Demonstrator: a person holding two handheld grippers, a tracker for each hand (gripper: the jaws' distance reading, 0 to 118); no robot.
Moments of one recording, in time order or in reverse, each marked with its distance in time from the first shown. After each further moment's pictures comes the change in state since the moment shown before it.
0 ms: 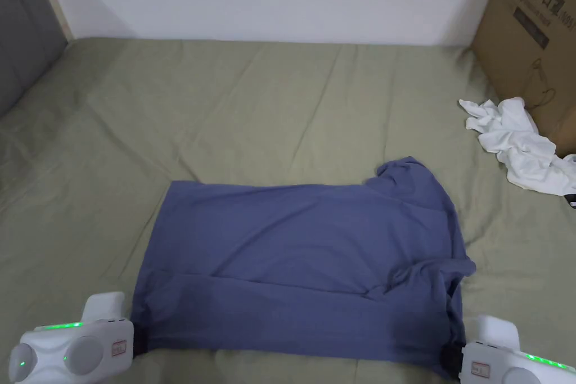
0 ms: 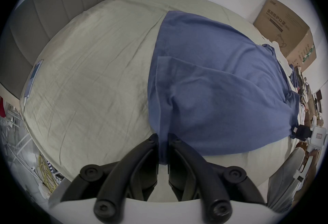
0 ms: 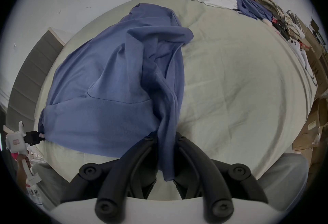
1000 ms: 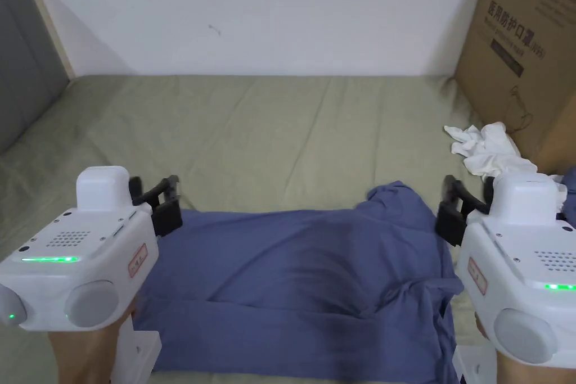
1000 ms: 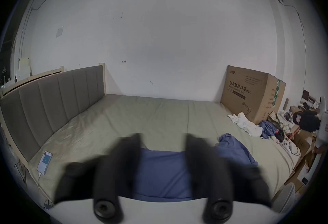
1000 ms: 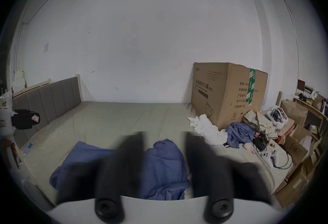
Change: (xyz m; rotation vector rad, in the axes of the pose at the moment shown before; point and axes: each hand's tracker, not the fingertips) left arm 0.098 0.083 0.181 0.816 -0.099 -0.103; right arm -0.103 0.093 0.196 0.846 -0.042 0.235
